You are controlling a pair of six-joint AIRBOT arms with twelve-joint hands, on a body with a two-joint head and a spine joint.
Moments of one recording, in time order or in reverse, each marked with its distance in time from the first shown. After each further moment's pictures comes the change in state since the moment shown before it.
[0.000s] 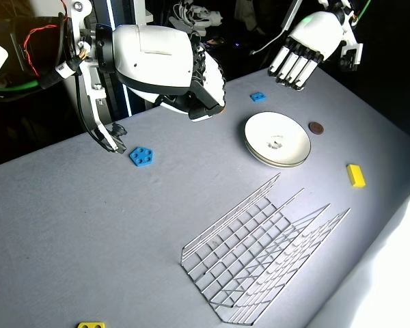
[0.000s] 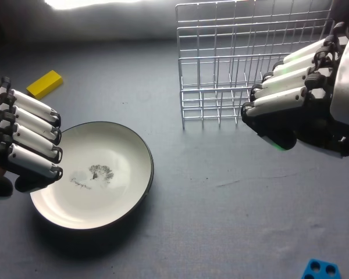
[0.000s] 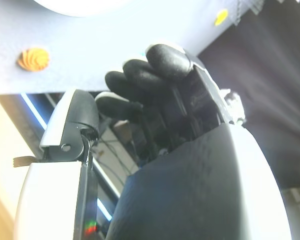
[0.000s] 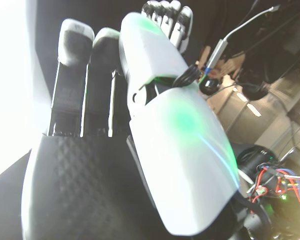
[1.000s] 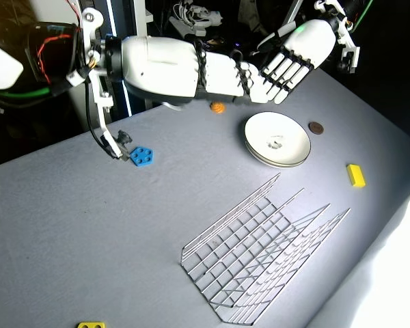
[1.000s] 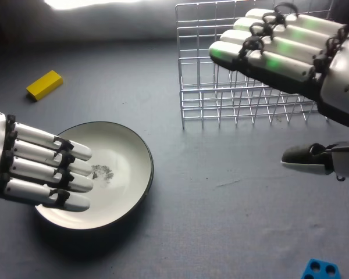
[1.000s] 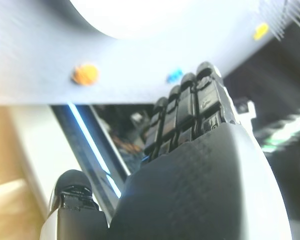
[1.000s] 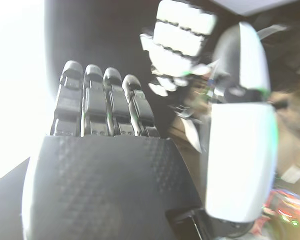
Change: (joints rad) left arm -0.044 -0.026 -0.005 0.299 0.063 -0.059; right arm -0.108 -0.078 0.024 0.267 0.108 -0.234
